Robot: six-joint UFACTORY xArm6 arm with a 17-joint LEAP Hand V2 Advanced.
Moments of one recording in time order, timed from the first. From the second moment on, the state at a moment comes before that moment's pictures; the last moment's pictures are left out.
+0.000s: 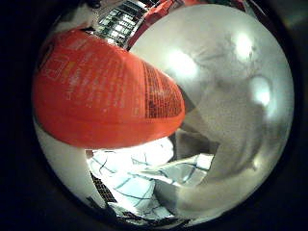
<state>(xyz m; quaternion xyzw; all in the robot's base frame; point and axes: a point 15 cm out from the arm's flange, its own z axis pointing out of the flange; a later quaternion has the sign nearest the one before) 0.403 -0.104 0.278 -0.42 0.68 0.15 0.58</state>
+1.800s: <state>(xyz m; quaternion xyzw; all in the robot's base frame) 0.262 -0.016 0.353 -0.72 0.59 0.23 -0.28</state>
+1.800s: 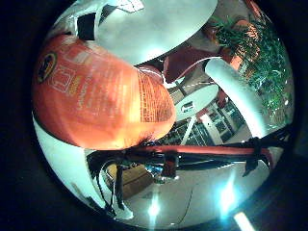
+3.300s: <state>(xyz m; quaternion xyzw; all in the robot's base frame) 0.293 0.273 0.420 -0.73 0.43 0.39 0.37</state>
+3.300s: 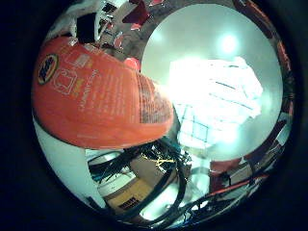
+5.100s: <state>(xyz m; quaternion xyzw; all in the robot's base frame) 0.324 0.326 0.250 -0.76 0.38 0.33 0.42</state>
